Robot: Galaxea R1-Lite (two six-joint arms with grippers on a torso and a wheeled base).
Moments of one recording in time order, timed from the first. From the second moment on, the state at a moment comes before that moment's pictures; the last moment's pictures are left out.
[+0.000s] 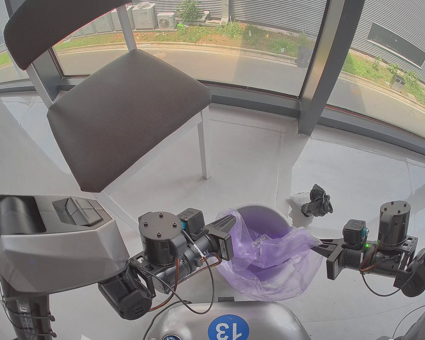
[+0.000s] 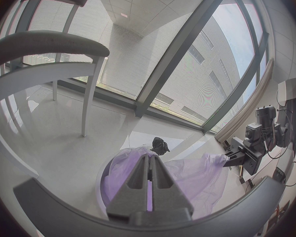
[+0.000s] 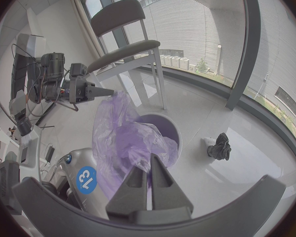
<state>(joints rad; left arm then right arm) -0.72 2.22 -0.66 -1.45 -0.01 -0.26 0.39 1.81 -0.22 -1.15 0.22 -0.18</state>
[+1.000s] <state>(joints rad) -0.50 2.06 -0.62 -1.05 -0.16 -0.15 0.23 1.97 -0.20 -1.14 0.22 -0.37</state>
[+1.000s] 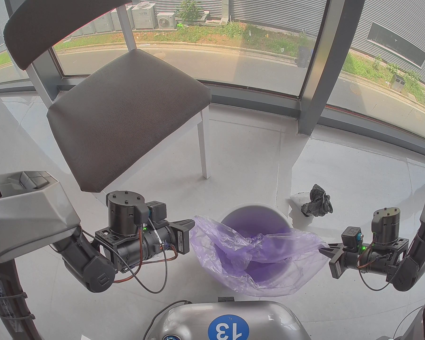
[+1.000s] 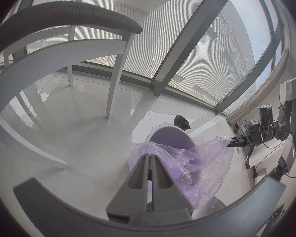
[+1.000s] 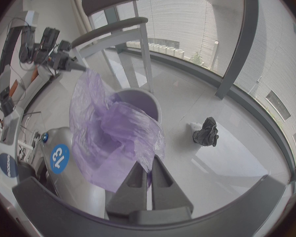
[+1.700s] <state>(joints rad) -0.48 1.91 -0.56 -0.76 -0.20 0.06 0.21 1.83 -0.14 -0.94 0.22 -0.60</state>
